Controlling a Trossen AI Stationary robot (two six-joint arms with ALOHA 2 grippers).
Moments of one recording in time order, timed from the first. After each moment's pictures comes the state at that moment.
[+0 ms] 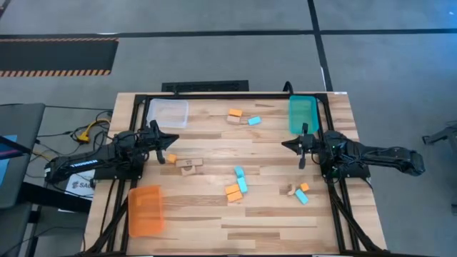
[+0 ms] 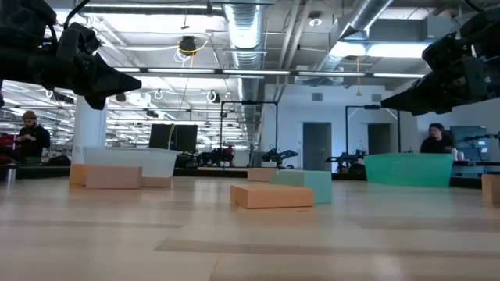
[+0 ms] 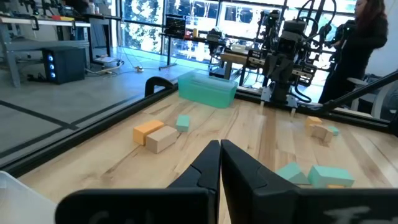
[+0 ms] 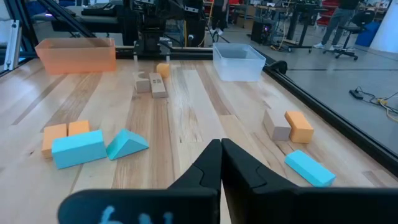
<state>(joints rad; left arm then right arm) 0.26 0.09 0.01 0.04 -0.05 -0.14 -0.21 0.18 0.01 0.01 0.00 -0.08</state>
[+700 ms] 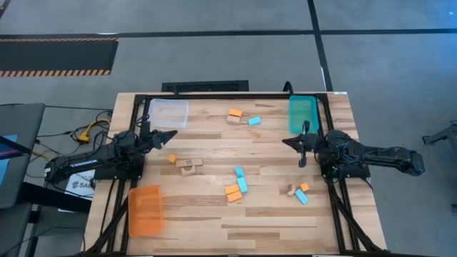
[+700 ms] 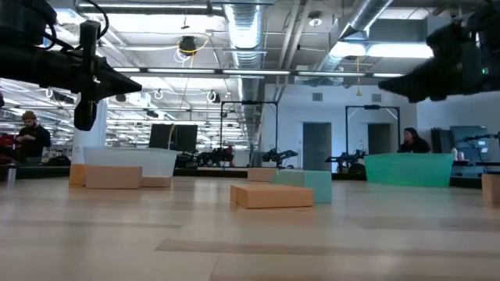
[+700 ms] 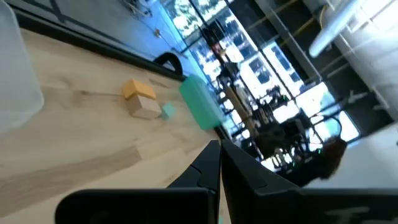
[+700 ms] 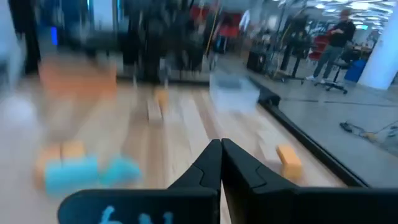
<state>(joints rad) 0.26 0.08 0.02 0.02 -0.18 -0.99 -0.20 0.18 0.01 0.18 0.00 -0.08</state>
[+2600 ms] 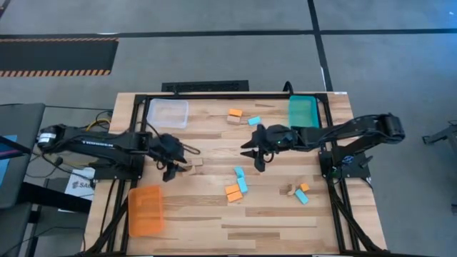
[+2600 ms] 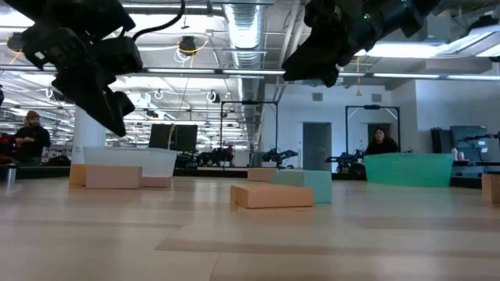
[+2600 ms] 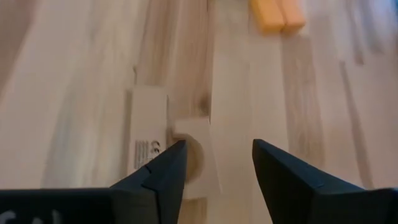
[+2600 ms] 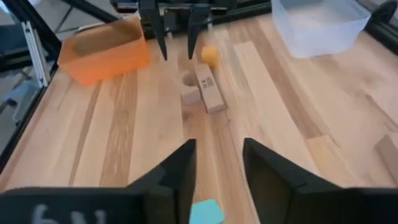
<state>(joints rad) 0.03 0.96 0.46 -0.39 0.18 -0.18 -0.01 1.36 0.81 0.08 0.01 0.20</state>
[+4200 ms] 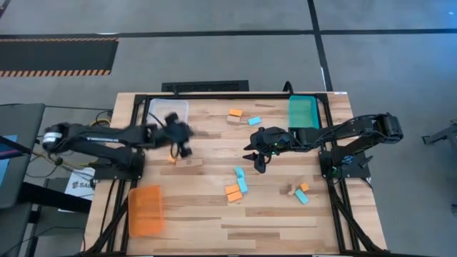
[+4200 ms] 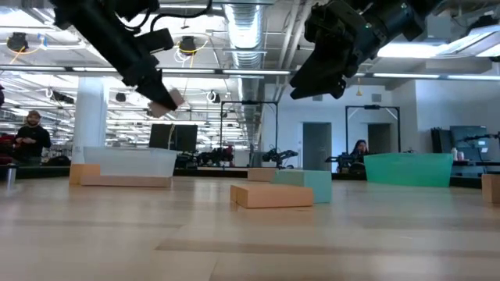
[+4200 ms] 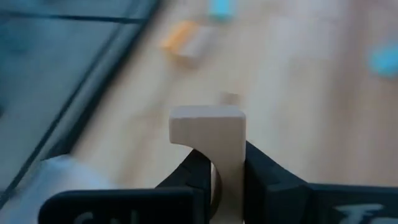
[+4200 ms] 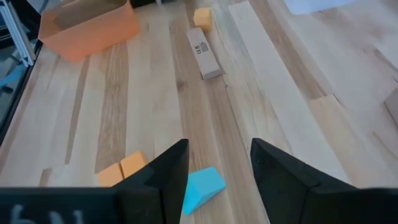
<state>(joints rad) 0.18 1.04 0.63 -0.33 -0.41 -0.01 -0.01 1.38 0.81 -0.01 0.00 0.26</state>
